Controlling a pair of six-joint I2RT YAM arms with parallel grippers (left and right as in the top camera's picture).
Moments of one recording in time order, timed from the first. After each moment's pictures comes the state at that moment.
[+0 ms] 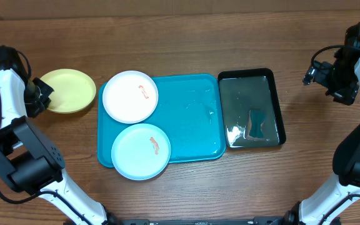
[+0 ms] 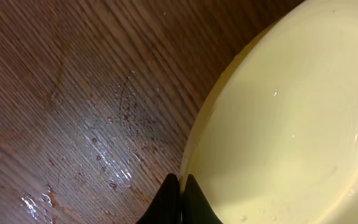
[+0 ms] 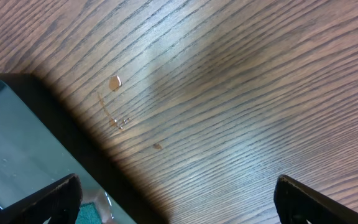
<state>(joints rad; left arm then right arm) 0.51 2.07 1.71 -1.07 -0.09 -0.47 -0.29 1.96 1.72 -1.23 -0.04 0.25</state>
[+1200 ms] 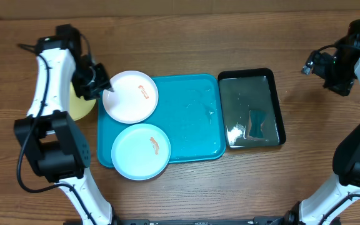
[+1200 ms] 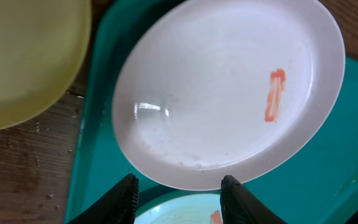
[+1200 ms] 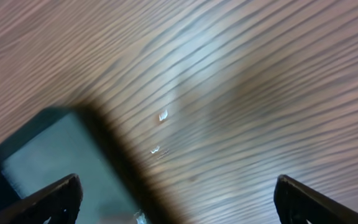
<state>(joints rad) 0.15 2.07 1.81 -1.29 0.21 -0.28 -0.29 1.96 1.72 -1.12 -0.20 0.25</state>
